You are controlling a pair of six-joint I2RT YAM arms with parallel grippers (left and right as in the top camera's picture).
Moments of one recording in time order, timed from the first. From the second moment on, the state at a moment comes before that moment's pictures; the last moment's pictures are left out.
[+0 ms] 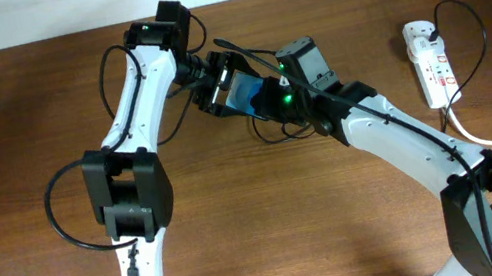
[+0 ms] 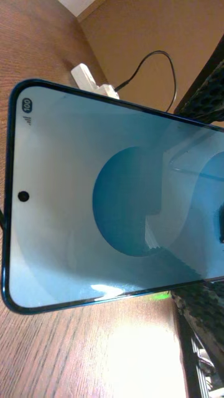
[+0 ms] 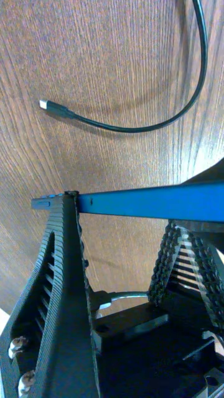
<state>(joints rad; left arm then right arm) -0.28 2.43 2.29 -1.32 0.80 -1.15 0.42 1.74 1.21 -0.26 -0.27 0.87</state>
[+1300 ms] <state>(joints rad) -0.19 2.43 2.30 -0.66 1.41 -0.74 0.38 1.53 1.21 0.01 -0.07 1.37</state>
